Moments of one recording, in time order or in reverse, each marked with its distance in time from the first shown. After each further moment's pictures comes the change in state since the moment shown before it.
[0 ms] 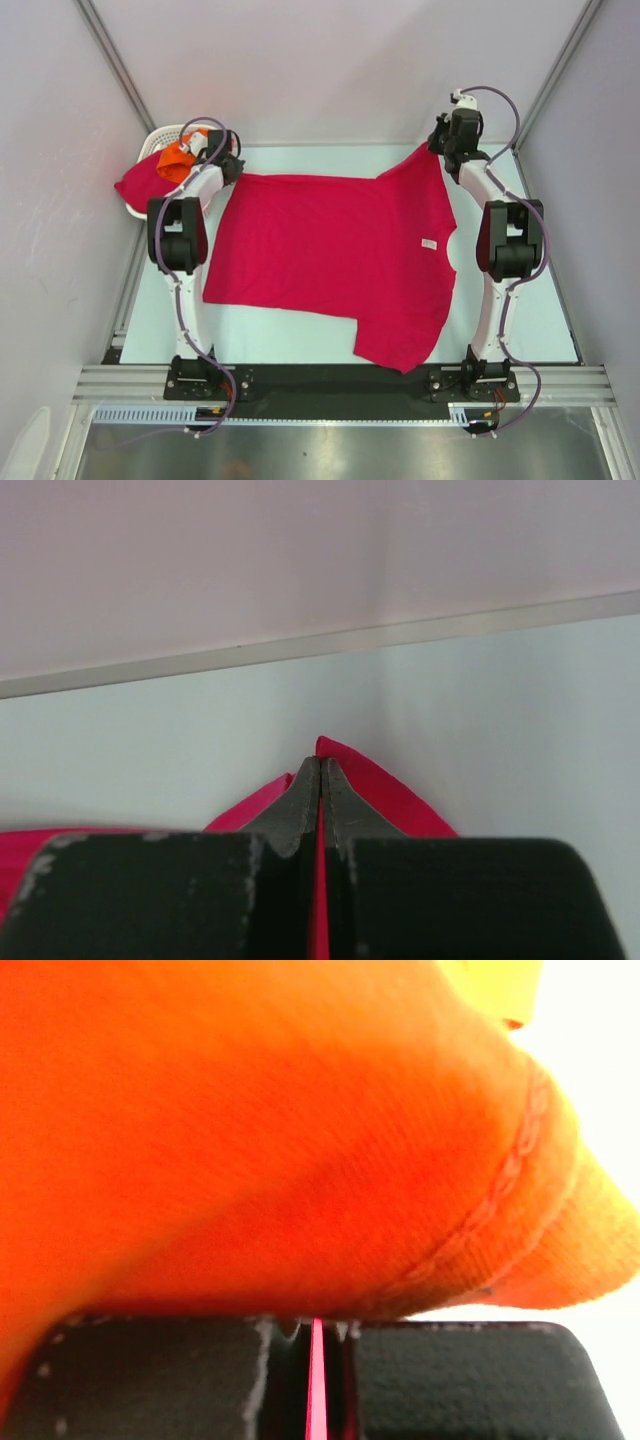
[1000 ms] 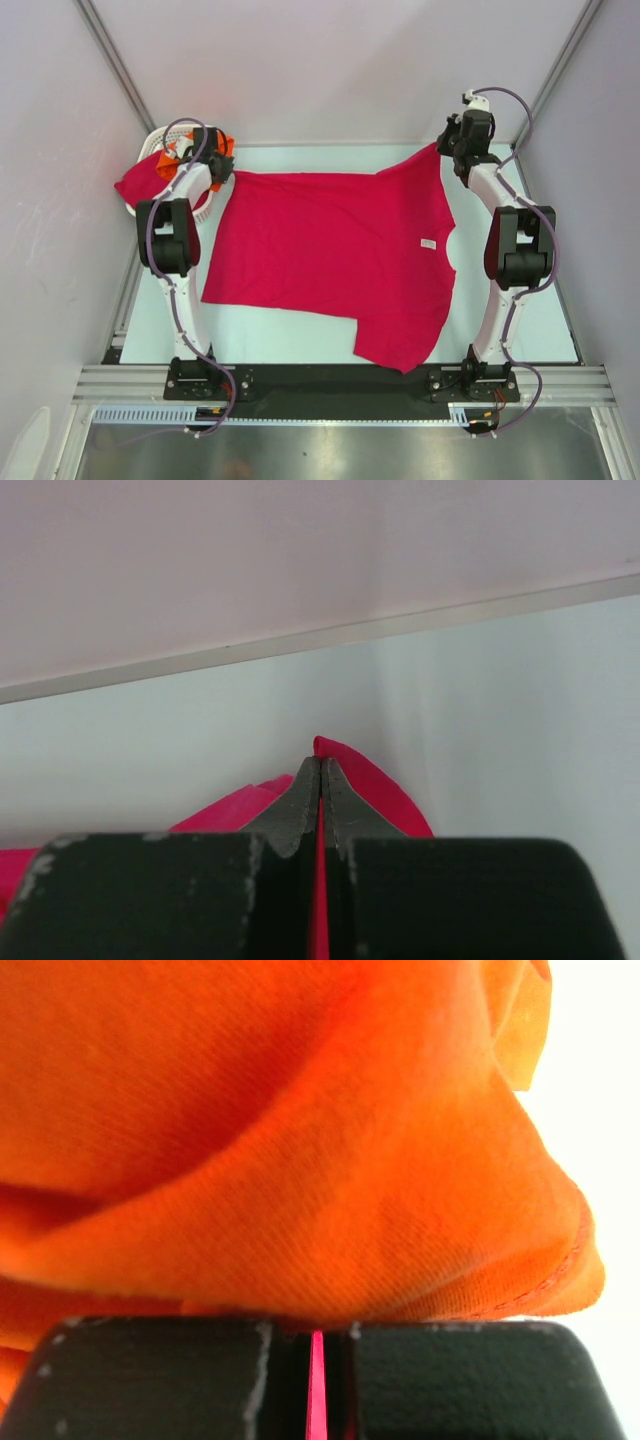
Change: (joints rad) left arm 0.060 -0.049 -0.010 -0.064 0.079 -0.135; right arm -0.031 -0.105 -0.106 0.008 0.000 0.010
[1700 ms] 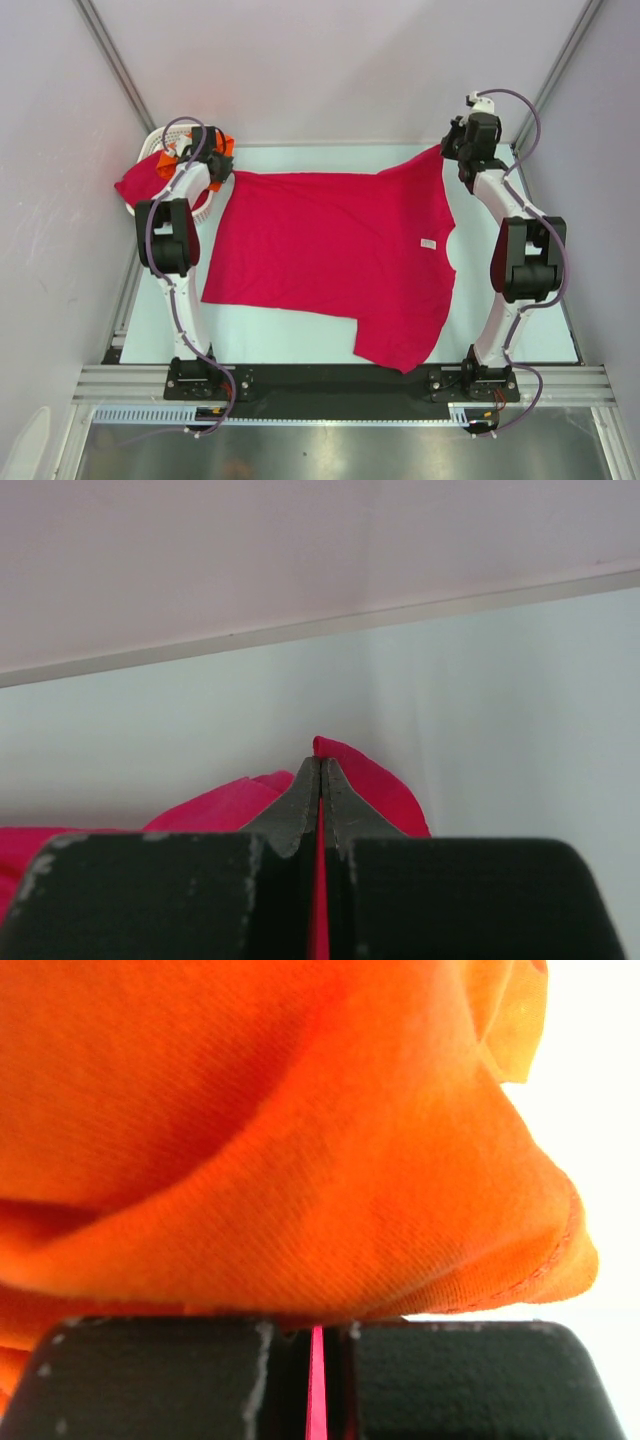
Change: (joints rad) left arm 0.006 0.000 0.013 -0.017 0.022 0.028; right arm -0.004 -0.119 -0.108 0.005 0.001 -0.027
